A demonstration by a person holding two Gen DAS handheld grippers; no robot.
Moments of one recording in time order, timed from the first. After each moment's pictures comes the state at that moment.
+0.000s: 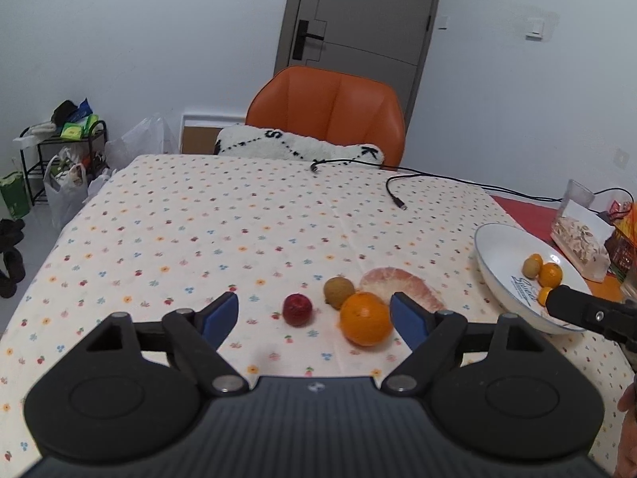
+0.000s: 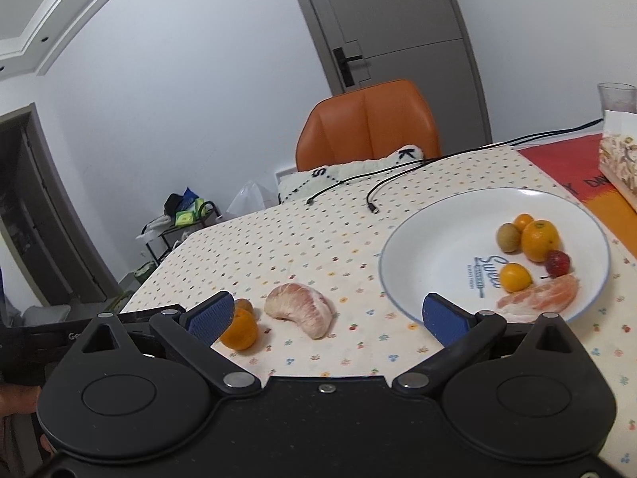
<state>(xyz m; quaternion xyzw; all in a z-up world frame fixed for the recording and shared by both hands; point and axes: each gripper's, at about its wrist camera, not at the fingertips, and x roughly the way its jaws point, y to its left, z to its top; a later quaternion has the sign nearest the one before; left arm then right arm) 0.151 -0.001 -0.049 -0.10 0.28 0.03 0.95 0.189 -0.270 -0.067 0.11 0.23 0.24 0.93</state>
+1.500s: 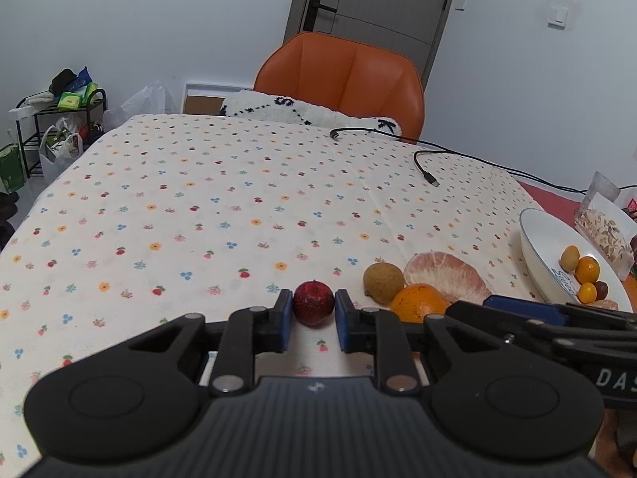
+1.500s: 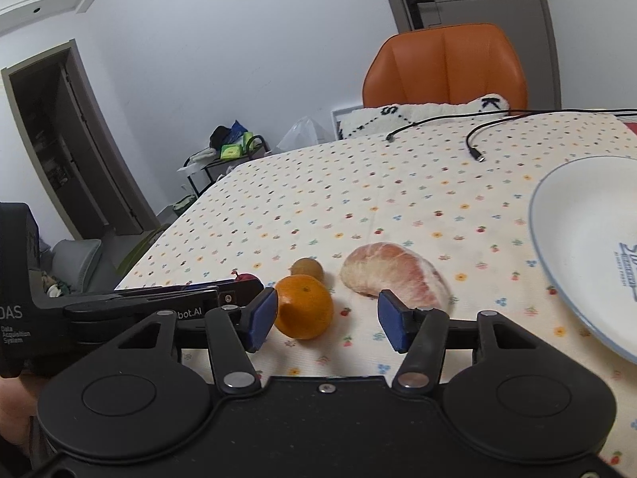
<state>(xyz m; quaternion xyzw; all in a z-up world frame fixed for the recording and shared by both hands) 0.191 0.025 -0.088 -0.11 0.31 0.03 0.94 0.230 -0.179 -0.092 0.05 0.30 0.33 0.89</state>
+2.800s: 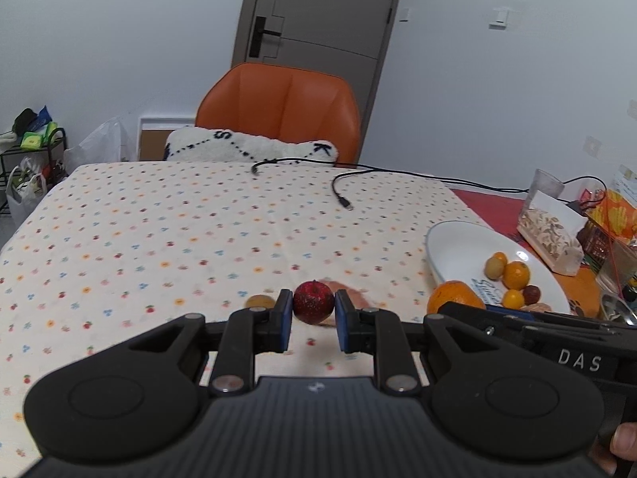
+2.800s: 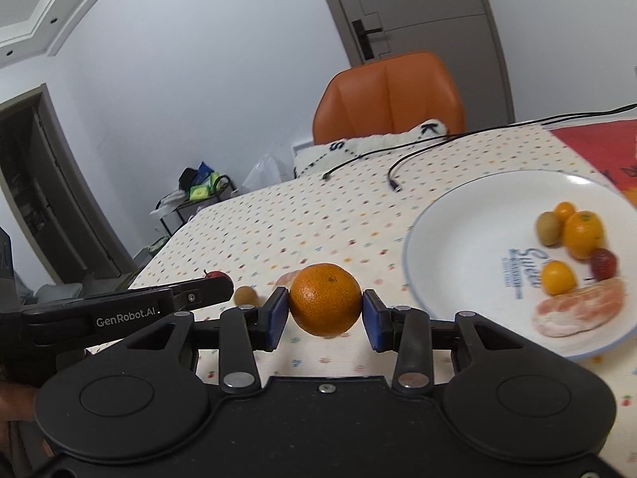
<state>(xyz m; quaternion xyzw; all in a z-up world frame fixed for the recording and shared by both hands) 0.182 -0.044 -0.047 -0.08 0.28 -0.03 0.96 0.214 -0.261 -0.074 0.10 0.26 0.27 0.92</state>
